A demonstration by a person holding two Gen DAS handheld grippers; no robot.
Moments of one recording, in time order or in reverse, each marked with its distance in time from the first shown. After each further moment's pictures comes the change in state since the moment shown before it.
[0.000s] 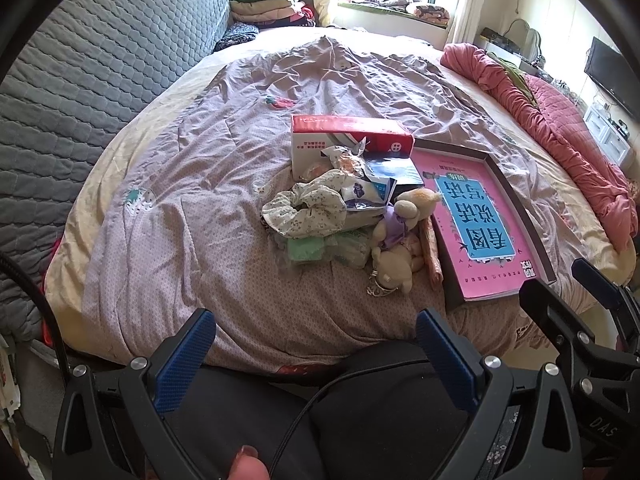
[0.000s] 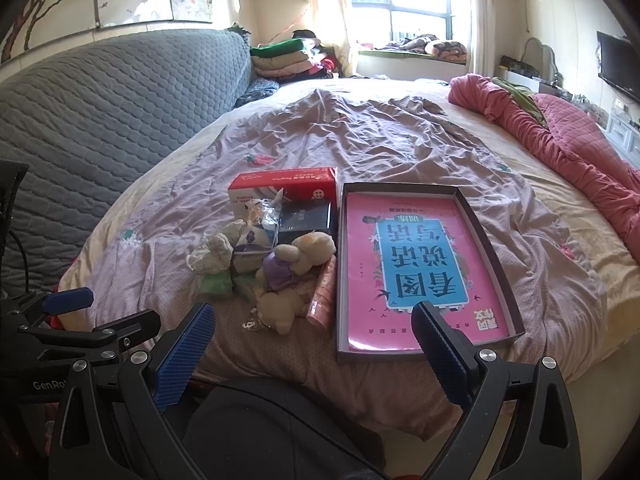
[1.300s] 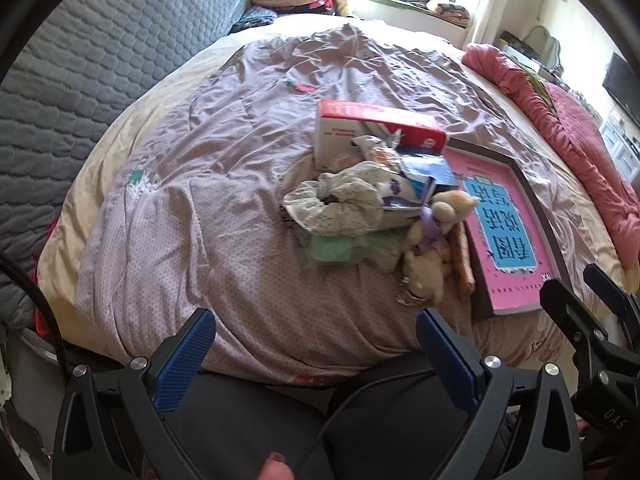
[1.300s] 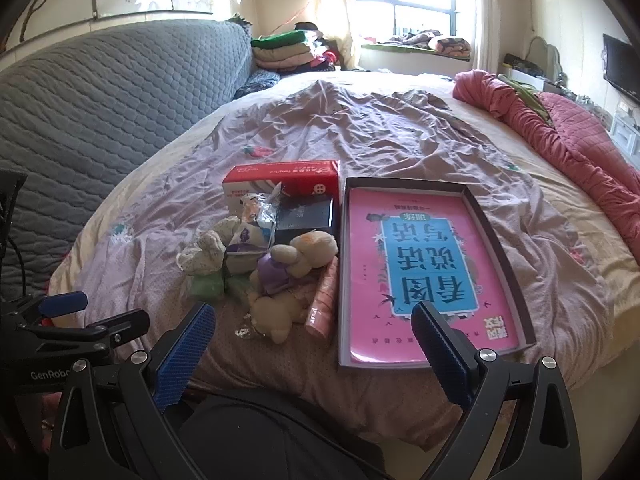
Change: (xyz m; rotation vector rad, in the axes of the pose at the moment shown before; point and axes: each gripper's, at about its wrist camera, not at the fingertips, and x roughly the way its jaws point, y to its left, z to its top) left arm 0.034 0.029 0.008 -0.074 0.046 0.008; right arm 0.036 0.001 0.010 -0.018 0.030 -0.005
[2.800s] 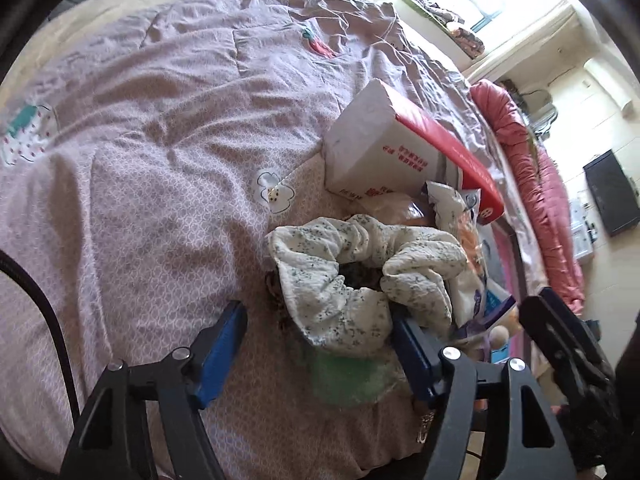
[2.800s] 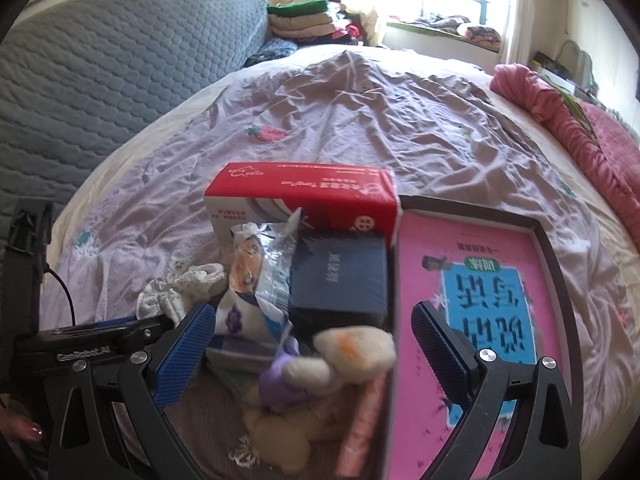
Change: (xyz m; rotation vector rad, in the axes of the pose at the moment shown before) left arm 0.152 0.069 0.078 -0.265 0.119 -0.364; right arm 0.145 0.035 0.076 -0.098 0.110 0.004
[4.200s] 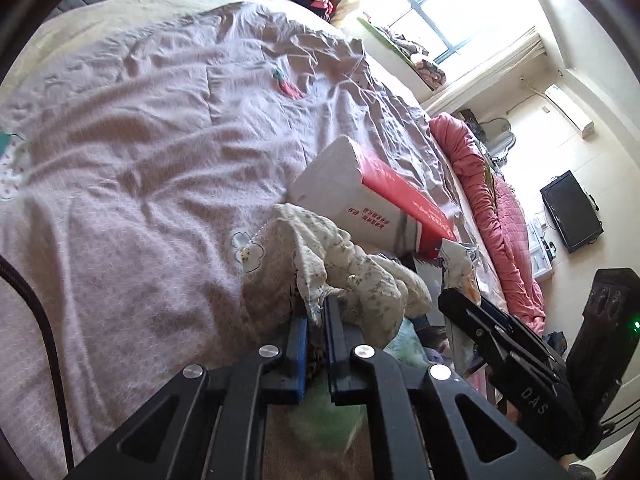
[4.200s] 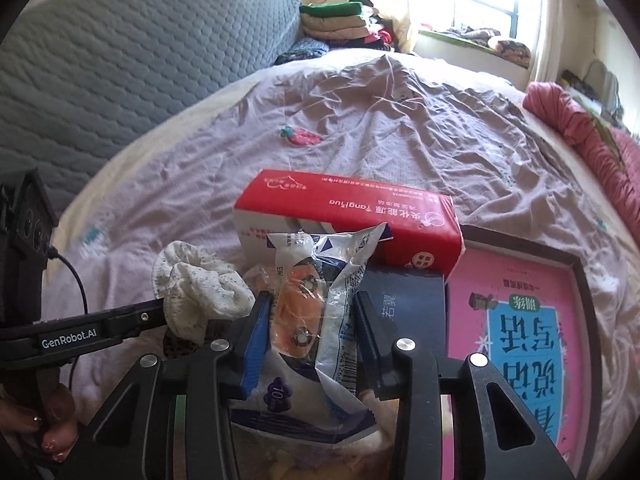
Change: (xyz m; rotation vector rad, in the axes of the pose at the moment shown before) left arm -0.002 0.003 0.027 0.013 -0.120 -0.165; right arm 0.023 0.016 0.017 -0.034 -0.021 0.101
